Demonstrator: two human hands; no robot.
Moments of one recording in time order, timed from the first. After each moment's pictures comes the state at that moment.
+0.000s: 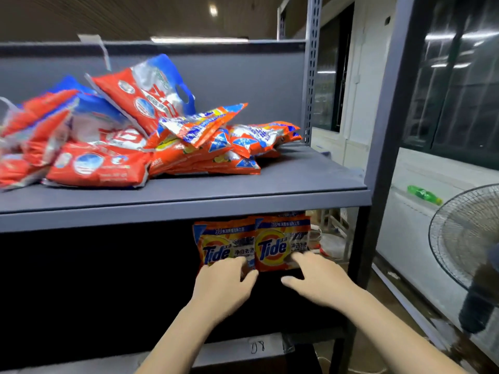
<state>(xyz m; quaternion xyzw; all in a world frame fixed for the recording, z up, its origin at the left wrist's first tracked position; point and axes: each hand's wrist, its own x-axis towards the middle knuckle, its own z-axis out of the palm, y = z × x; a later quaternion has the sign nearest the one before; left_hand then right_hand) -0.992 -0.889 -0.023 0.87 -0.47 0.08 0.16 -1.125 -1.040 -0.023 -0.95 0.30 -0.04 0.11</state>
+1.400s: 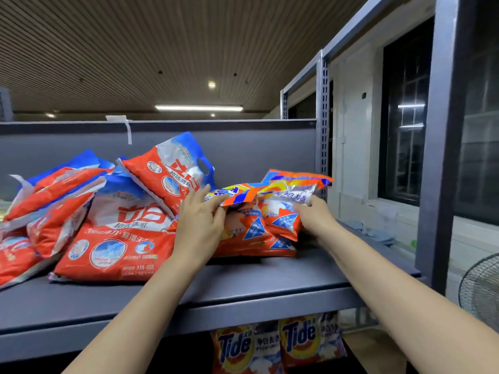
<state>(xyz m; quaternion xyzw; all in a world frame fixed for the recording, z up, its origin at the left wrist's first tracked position) -0.835 -0.915 0.166 0.73 -0.48 0.27 0.42 -0.968 -1.103 0.165 -0.72 0.37 -0.44 0.40</state>
